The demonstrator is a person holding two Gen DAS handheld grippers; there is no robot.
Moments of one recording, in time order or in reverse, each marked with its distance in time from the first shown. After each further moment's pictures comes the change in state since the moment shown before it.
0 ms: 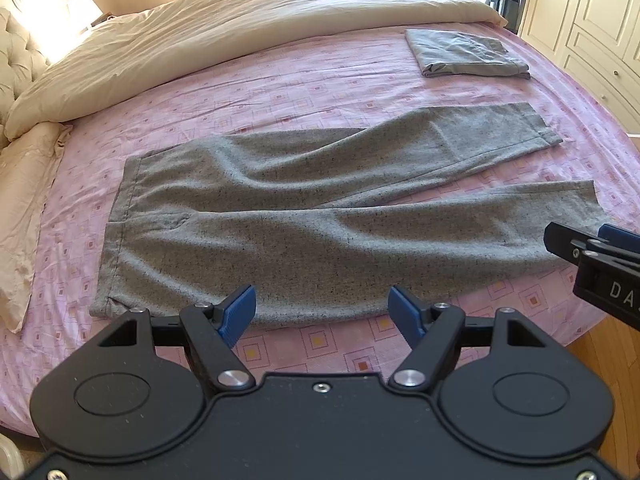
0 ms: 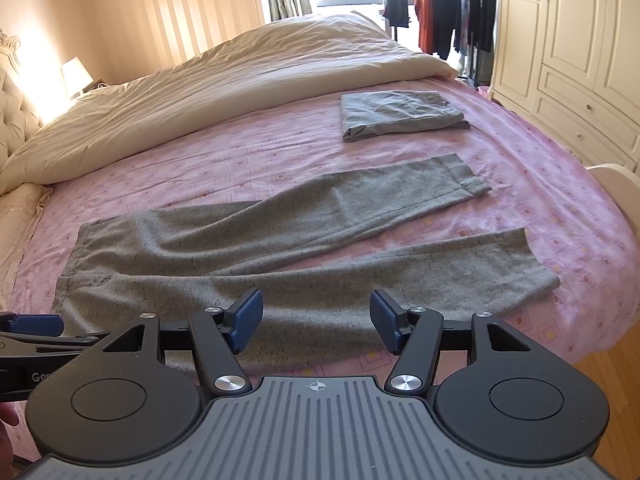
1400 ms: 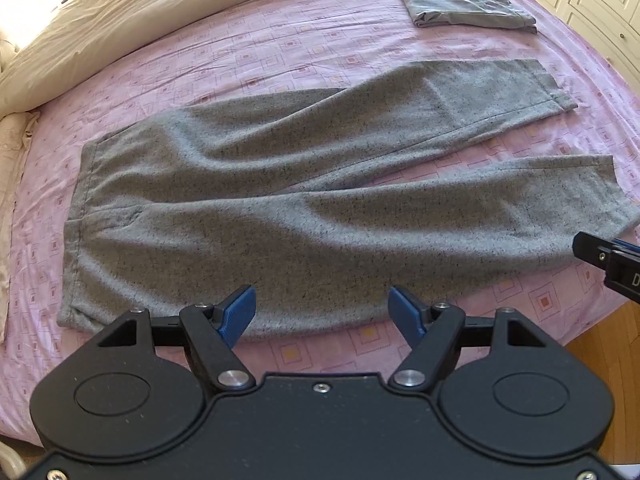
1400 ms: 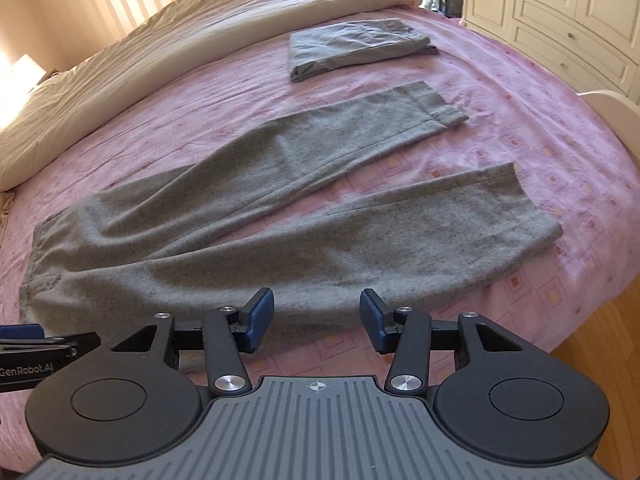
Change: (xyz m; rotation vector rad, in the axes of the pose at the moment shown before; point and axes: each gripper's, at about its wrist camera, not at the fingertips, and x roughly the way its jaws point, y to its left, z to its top) left arm 0.077 -0.038 0.037 0.049 0.151 -0.012; right arm 0.074 -0.063 0.004 0.132 0.169 -0.057
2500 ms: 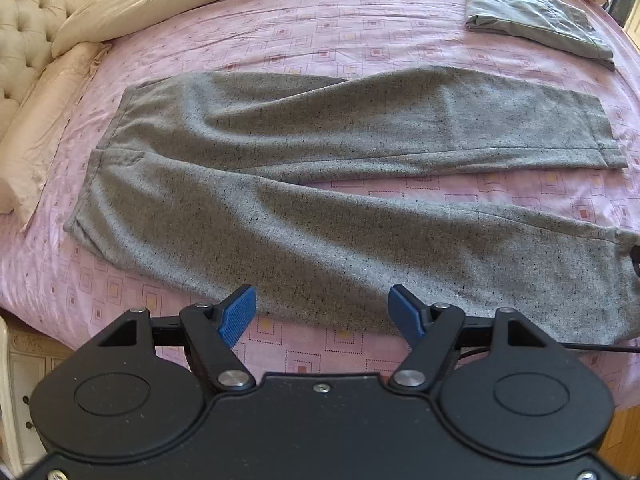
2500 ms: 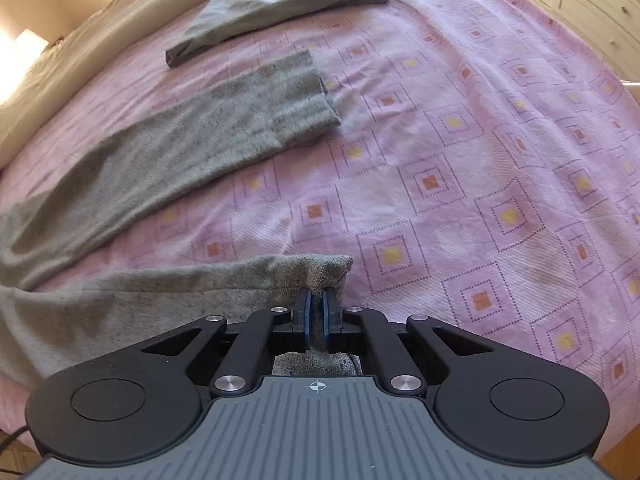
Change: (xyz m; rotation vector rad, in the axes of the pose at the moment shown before) left arm 0.011 -0.116 0.035 -0.319 0.090 0.238; right arm 0.149 -0.231 0.125 -0.089 0.165 0.171
